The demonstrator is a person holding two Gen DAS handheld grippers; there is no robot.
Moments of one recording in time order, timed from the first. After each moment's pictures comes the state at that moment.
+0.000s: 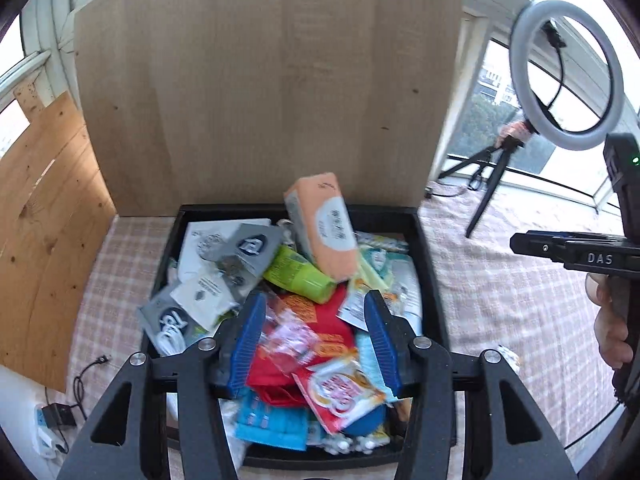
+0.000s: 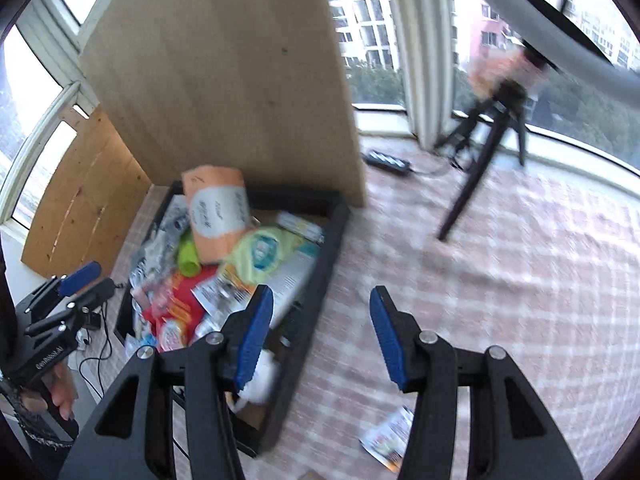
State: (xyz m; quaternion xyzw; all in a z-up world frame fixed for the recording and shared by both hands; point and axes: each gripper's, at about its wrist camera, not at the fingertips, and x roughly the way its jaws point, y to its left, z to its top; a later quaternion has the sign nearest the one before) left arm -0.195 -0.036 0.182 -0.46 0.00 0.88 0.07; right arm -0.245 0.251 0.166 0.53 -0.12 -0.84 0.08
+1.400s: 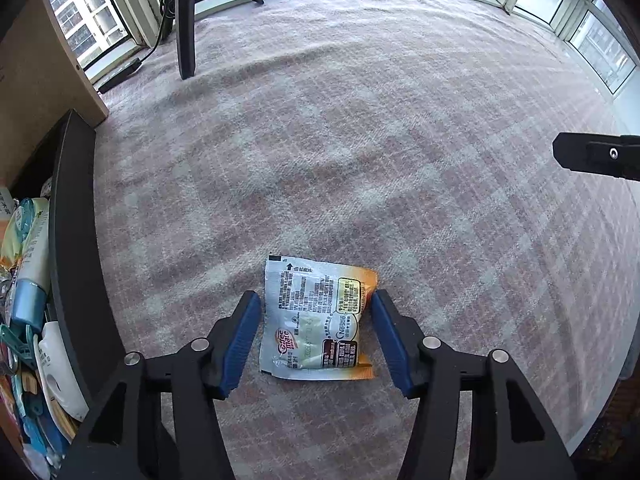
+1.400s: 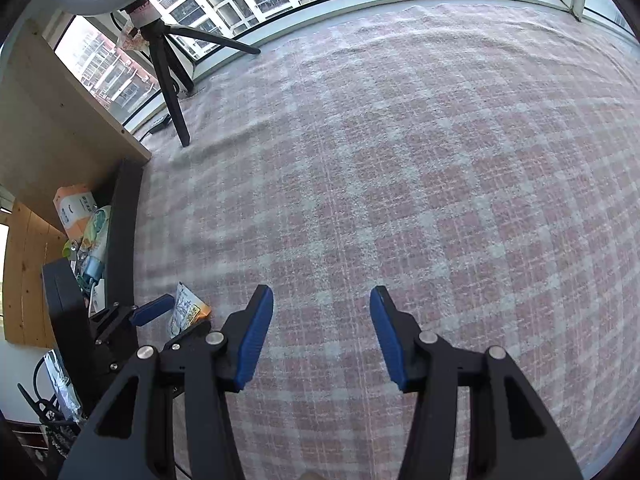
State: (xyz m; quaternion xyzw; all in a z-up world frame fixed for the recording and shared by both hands) left arm -0.129 0.238 0.030 -0.58 0.17 0.77 0.23; right arm -0.072 0.442 0.081 0.54 -0.27 -0.79 -0.10
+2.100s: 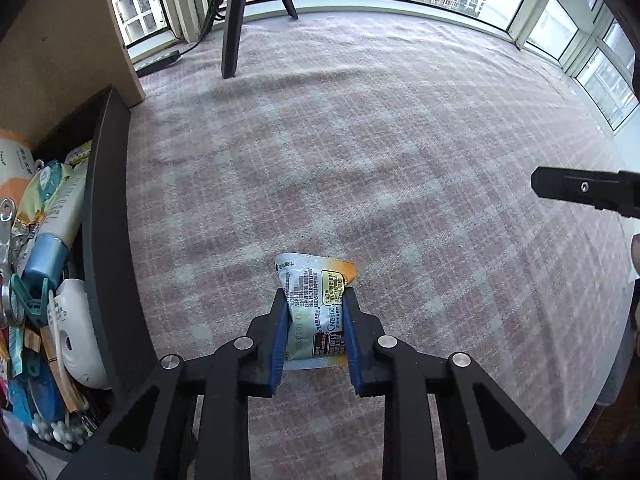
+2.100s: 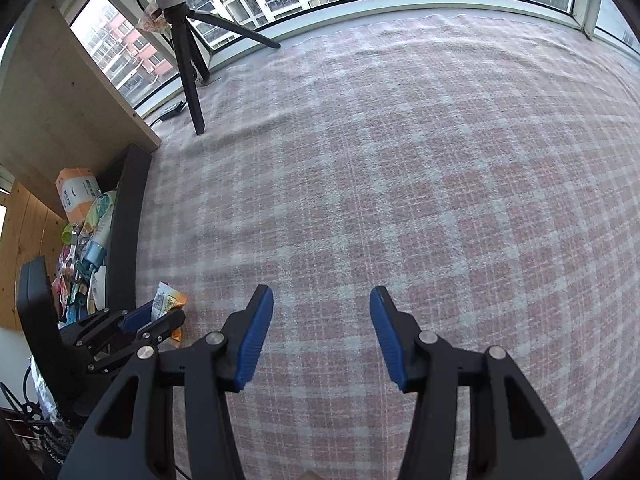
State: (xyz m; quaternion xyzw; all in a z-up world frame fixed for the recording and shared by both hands) left arm -0.099 0.211 0.076 -0.56 0.11 0.79 0.21; right arm -0.078 0.421 0.086 0.54 -0.24 -0.80 -0.09
